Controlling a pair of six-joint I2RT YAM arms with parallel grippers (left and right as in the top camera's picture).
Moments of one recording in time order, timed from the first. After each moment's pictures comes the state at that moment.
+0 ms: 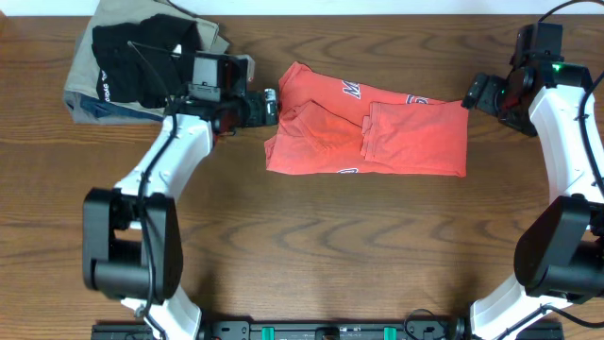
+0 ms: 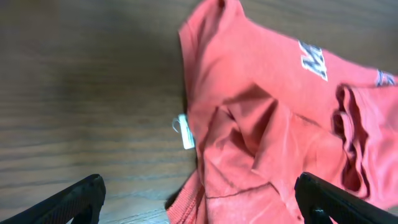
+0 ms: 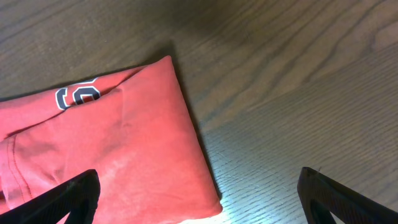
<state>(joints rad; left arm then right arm) -0.14 1.85 1.26 -0.37 0.37 -0.21 -0.15 1.84 1.57 -0.93 0.06 0.34</state>
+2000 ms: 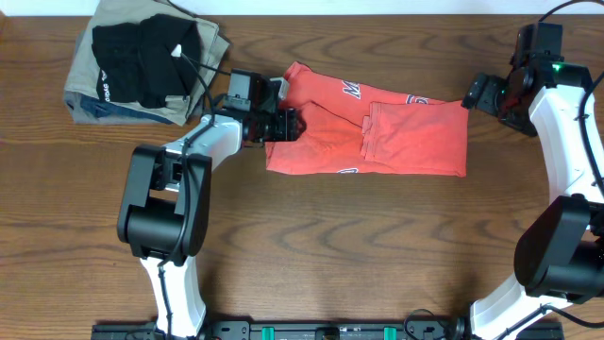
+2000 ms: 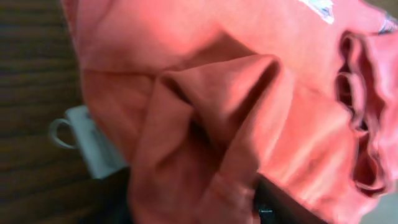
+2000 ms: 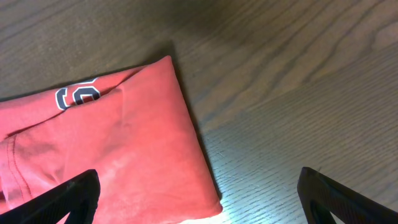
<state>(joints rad) -0.24 2.07 1.26 -0.21 0.48 -0.27 -0.15 1.84 1.57 -0.93 0.06 0.34</state>
